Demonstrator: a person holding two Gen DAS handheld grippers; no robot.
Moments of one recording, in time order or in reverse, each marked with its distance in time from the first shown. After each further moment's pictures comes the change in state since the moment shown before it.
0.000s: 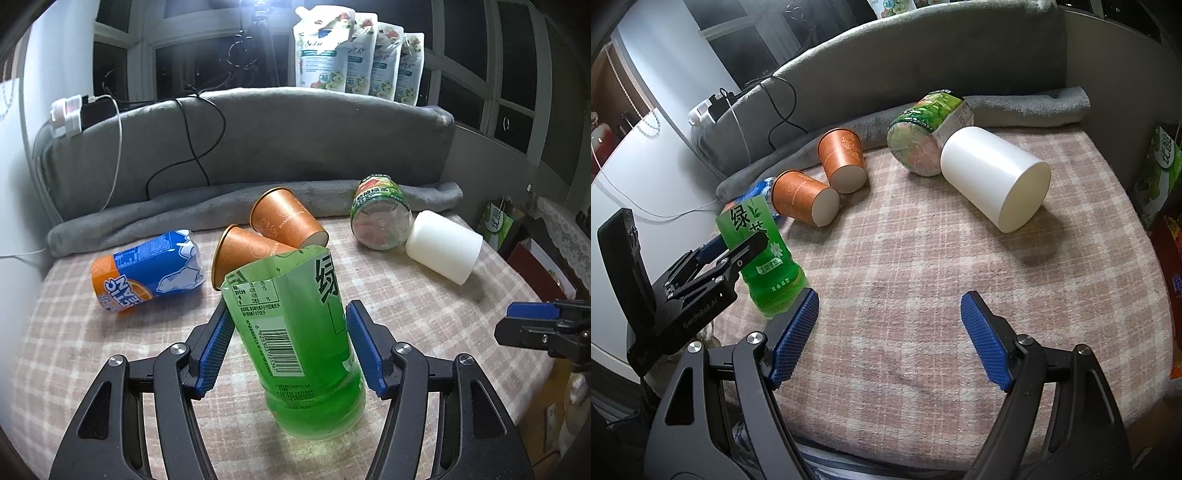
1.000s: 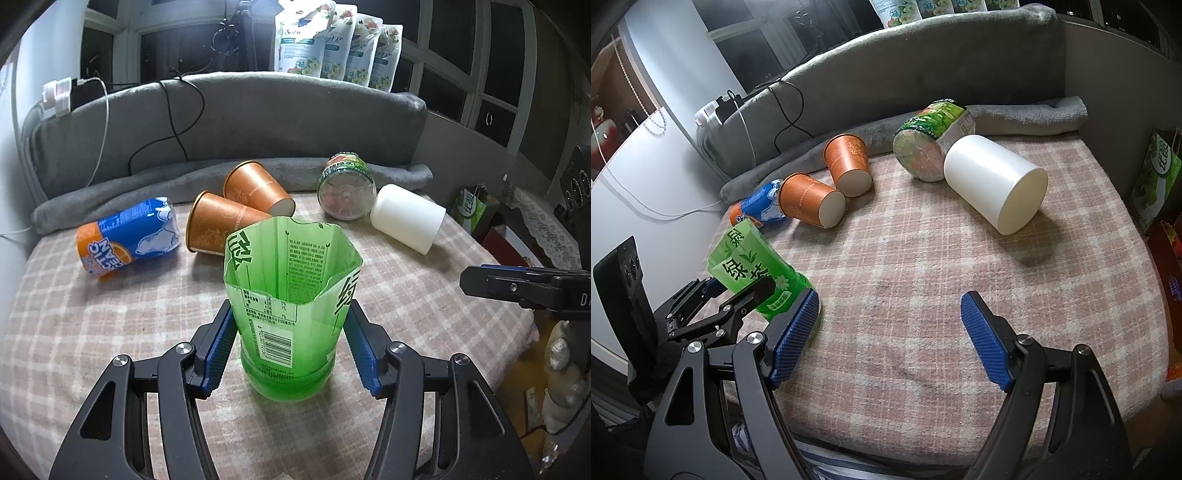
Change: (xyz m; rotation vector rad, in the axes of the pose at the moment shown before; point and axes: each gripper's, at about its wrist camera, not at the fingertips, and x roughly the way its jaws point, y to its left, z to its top) left arm -0.020 -0.011 -0.021 -0.015 0.058 -0.095; right arm -0.013 0.007 -0.005 -0.010 -0.025 -0.006
